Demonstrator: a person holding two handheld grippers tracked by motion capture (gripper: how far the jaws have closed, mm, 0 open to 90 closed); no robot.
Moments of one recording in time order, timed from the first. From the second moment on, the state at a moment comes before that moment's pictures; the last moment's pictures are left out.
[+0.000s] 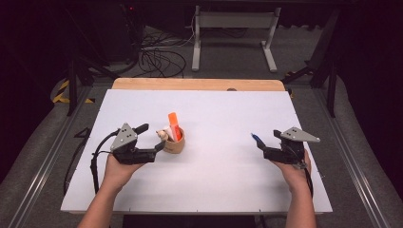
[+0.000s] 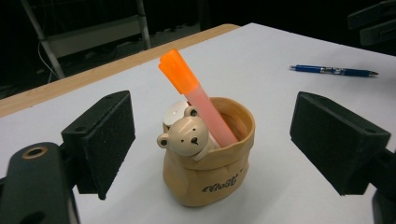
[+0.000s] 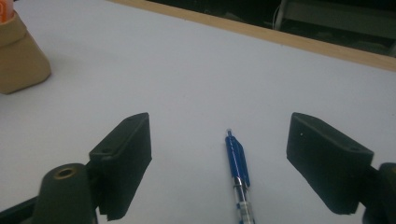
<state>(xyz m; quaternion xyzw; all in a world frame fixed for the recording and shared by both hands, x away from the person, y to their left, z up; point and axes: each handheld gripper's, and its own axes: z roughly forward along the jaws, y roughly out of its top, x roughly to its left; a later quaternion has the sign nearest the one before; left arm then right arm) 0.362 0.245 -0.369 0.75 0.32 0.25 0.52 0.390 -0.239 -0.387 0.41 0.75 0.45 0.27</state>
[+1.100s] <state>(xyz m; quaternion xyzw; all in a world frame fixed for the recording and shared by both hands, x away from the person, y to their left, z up) 0.361 0.238 -0.371 0.76 0.31 0.24 0.52 0.398 -0.266 -0.416 0.47 0.80 0.32 0.19</state>
